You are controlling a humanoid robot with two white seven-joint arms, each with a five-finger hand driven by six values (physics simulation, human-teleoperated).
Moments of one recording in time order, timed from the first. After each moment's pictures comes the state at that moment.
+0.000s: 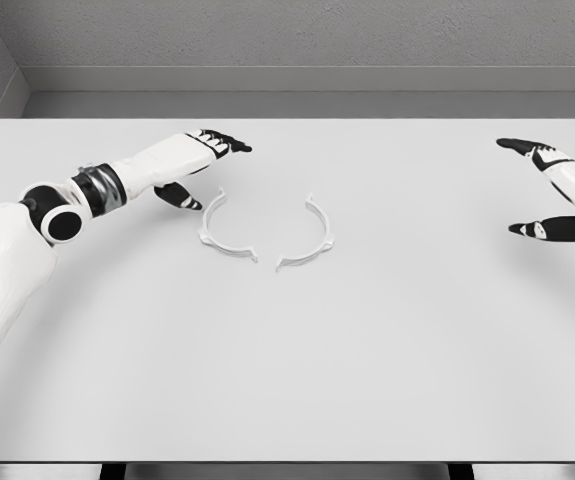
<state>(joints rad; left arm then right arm) -0.73 0.38 -0.56 -0.94 -0.67 -0.61 -0.24 -0.18 -0.68 0.04 -1.34 0.18 -0.61 0.29</state>
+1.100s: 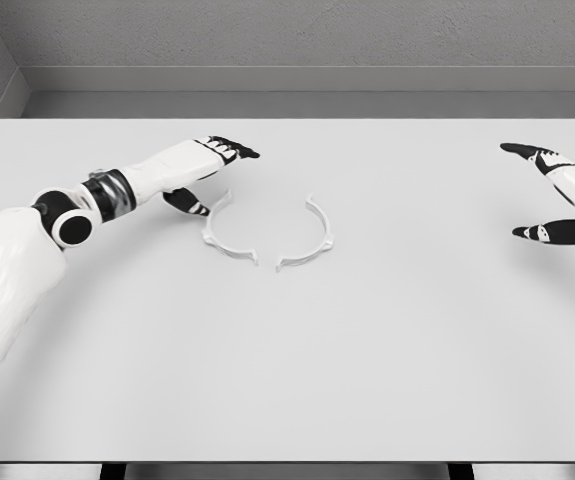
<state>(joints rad) -0.73 0.35 -0.56 -0.92 -0.67 -0.61 -0.24 -0.19 -0.68 0.05 -1.31 0.19 -0.61 0.29</state>
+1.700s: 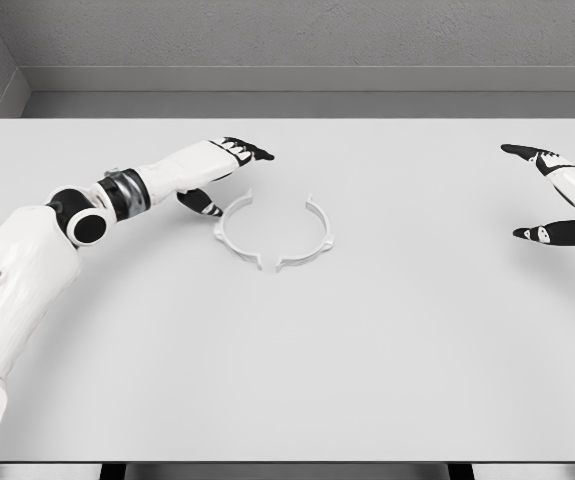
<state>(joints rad) -0.73 0.31 -0.56 -0.92 -0.69 -0.61 -0.25 -0.19 -0.68 0.05 -1.30 0.19 -0.61 0.29</state>
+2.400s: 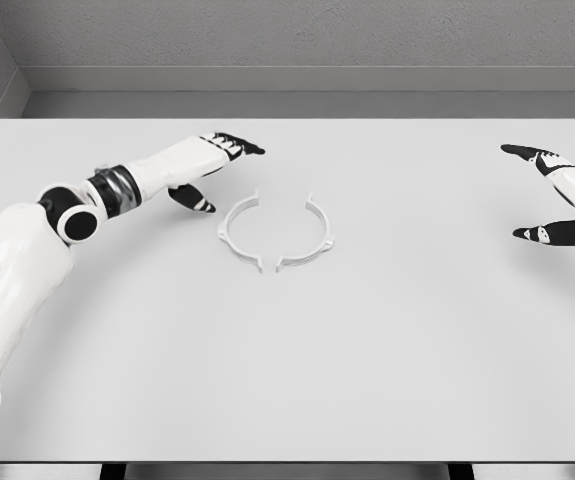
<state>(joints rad) -0.73 0.33 -0.54 -0.92 -0.67 -0.61 -0.25 -0.19 -0.68 0.05 -1.30 0.19 -0.61 0.29</state>
